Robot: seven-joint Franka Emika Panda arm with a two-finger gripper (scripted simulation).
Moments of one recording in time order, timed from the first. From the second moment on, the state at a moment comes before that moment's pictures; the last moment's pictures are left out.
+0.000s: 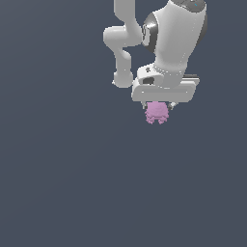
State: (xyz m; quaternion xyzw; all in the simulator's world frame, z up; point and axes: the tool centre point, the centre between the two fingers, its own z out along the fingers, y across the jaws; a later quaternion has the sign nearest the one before) arm -0.040 0.129 0.276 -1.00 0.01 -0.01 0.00
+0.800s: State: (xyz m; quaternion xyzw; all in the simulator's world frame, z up) arm -0.038 0.145 0.377 -1.00 0.01 0.00 0.00
